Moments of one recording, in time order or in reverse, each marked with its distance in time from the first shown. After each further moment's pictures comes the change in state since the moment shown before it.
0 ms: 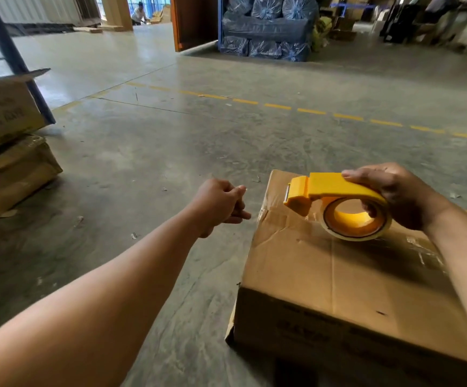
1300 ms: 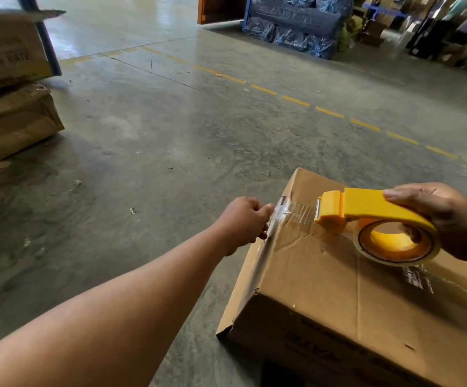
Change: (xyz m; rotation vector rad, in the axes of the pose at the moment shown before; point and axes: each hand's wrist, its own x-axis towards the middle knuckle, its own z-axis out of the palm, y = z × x) left_hand -0.002 -0.042 0.022 0.097 -0.063 -0.036; right_hand 0.002 -0.006 -0.001 -0.126 -0.075 0.052
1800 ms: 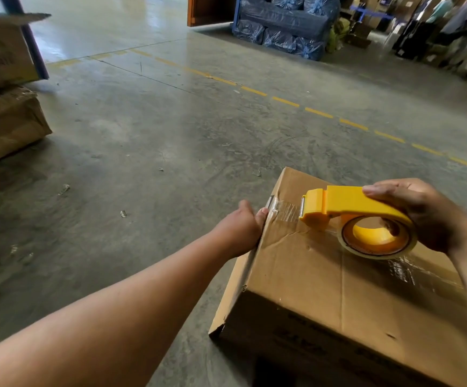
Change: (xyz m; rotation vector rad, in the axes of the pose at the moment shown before) left_hand 0.001 -0.004 0.018 0.354 -0.038 -0.004; right_hand 0.003 0.007 -0.005 -0.018 -0.002 -0.020
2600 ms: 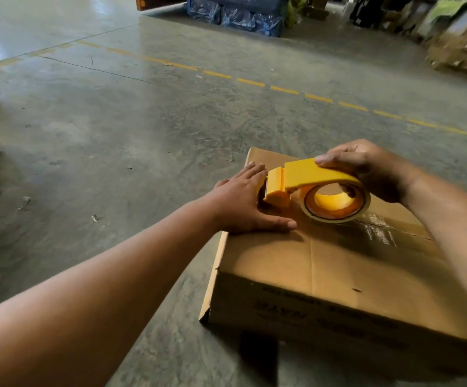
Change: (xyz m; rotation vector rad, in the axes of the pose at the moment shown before) left_hand -0.008 0.054 -0.012 0.541 -0.184 0.438; right_hand 0.006 -0.010 0.003 -0.021 -0.020 0.069
